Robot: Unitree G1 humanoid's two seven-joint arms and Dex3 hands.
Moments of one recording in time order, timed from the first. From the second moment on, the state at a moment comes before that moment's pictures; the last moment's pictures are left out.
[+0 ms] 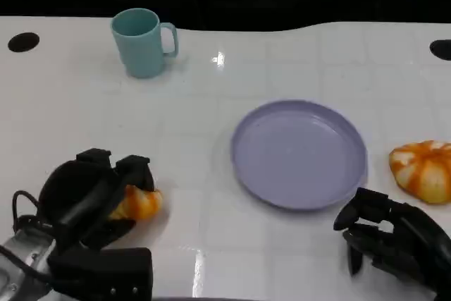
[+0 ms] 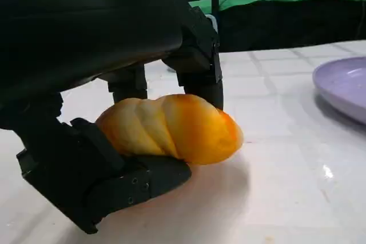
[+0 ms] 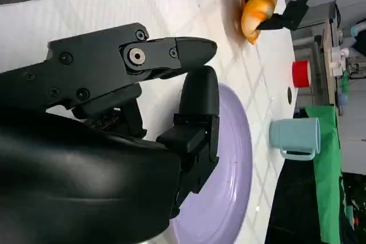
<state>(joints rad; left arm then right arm) -0.29 0.44 -0.36 0.53 0.79 -0.35 0.31 -0.19 -0.13 -0.06 0.76 0.21 -0.44 0.73</state>
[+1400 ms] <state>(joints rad) -0.68 0.07 -0.49 0.86 0.80 -0.33 0.56 -0.17 -0.13 -0.06 0.76 0.21 -0.46 0.73</state>
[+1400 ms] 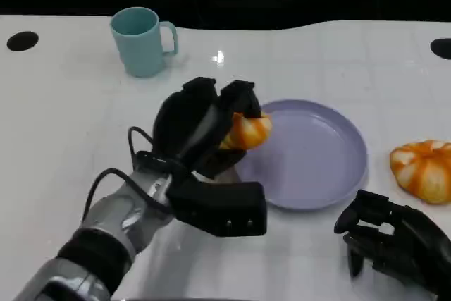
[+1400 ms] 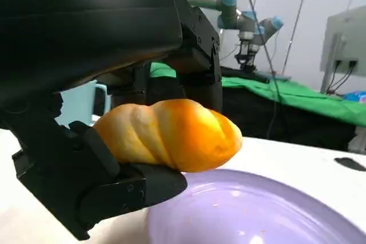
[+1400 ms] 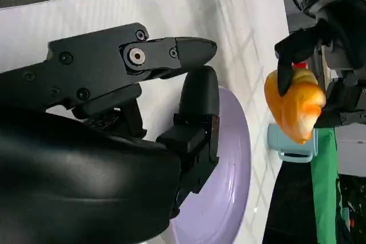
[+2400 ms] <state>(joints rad) -0.89 -0.14 -0.62 1.20 0.81 -0.32 0.66 -0.16 -0.14 -0.05 0.72 0.23 -0.42 0.73</state>
